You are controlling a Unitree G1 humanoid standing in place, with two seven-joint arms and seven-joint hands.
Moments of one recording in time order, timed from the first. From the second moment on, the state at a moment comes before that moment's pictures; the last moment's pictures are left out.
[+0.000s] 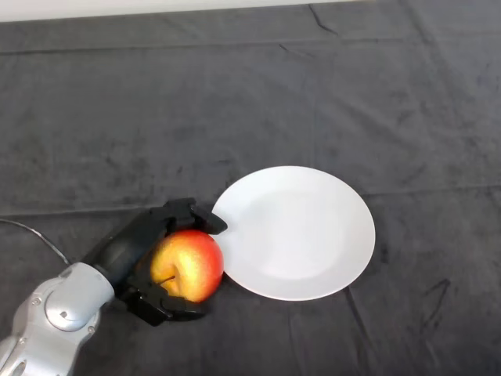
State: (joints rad) left arm -0.18 0.46 -0.25 0.00 0.18 0.16 -0.24; right arm -0.76 -0.76 2.40 1.60 -1.79 0.23 0.45
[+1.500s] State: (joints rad) left arm -0.25 0.40 -0.34 -0.14 0.25 0.28 -0.13; right arm -0.76 -0.76 2.40 1.60 -1.79 0.23 0.45
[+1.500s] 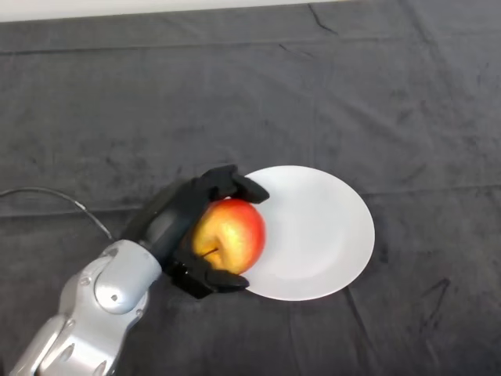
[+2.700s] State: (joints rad) left arm -0.50 0.33 -0.55 0.18 0.28 0.14 -0.09; right arm -0.76 -0.76 2.40 1.60 -1.79 0.23 0.45
